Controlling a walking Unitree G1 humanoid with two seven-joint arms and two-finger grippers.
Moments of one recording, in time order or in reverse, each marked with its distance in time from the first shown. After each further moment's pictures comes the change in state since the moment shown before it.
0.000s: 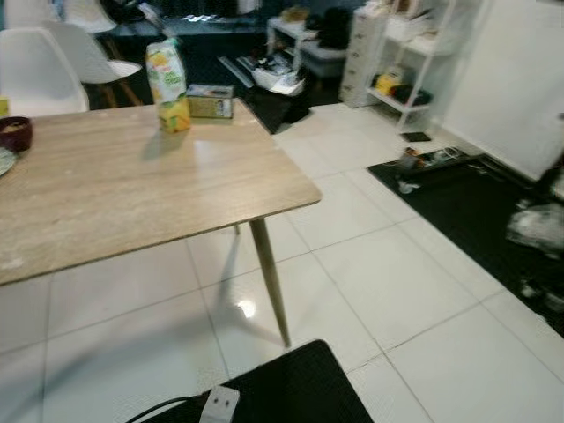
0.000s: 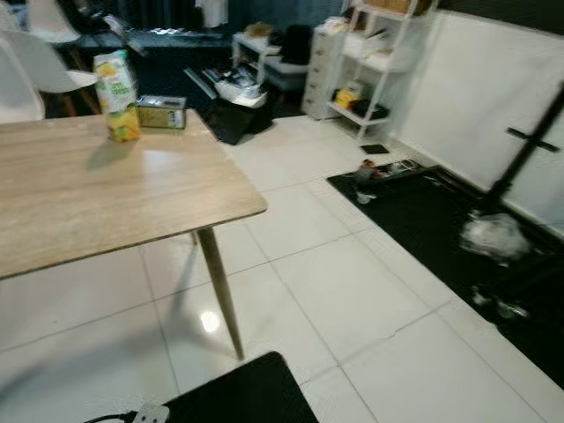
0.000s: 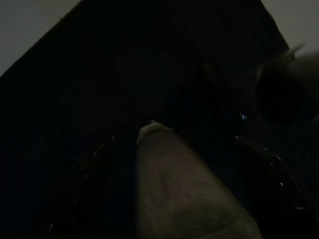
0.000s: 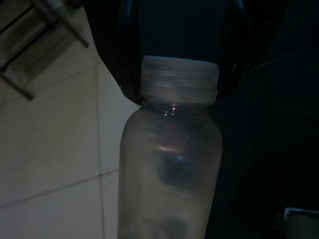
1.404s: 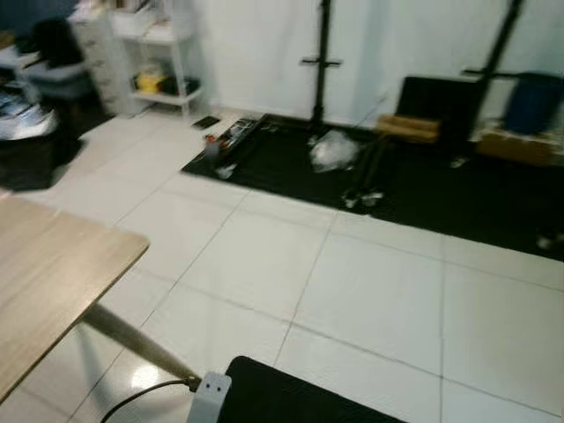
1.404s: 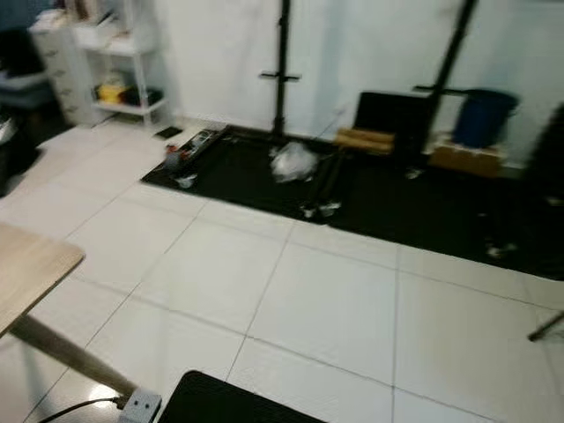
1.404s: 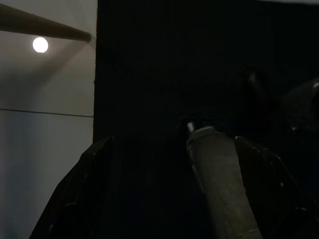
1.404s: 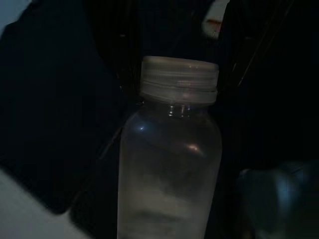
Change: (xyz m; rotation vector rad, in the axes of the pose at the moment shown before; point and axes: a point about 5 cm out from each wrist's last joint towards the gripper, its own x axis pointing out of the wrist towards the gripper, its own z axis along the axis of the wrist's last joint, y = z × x) left arm -0.004 0.022 0.017 0.040 -0.037 0.031; right arm 0.001 0.008 0.010 0.107 -0.047 -0.030
